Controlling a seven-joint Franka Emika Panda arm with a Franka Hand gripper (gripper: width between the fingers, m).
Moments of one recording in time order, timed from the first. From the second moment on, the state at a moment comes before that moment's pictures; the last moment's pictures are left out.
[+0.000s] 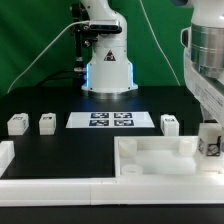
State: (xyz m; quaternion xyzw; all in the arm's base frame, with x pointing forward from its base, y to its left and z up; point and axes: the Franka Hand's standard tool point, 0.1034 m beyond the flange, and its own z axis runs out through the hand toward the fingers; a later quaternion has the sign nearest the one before) arm 0.634 0.128 0.076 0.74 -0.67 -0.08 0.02
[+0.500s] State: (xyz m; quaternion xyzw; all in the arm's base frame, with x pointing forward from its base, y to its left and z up) arm 0.633 0.130 0.074 0.79 -0.61 -0.08 0.02
